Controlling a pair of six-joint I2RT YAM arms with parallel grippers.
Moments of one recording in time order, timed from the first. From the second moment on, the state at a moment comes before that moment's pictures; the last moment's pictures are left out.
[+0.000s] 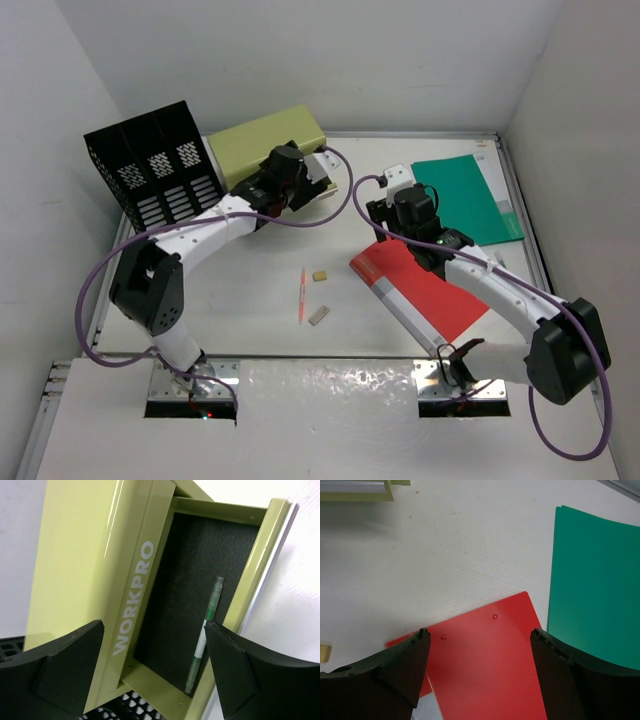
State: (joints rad) left arm -0.57 1.67 1.30 -0.19 -0.30 0.62; right arm 0.53 1.26 0.81 -0.11 0.33 -0.06
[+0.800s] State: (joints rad) left arm -0.71 1.48 0.93 -0.47 0.15 0.33; right arm 0.53 1.23 0.81 -0.14 0.34 -0.01
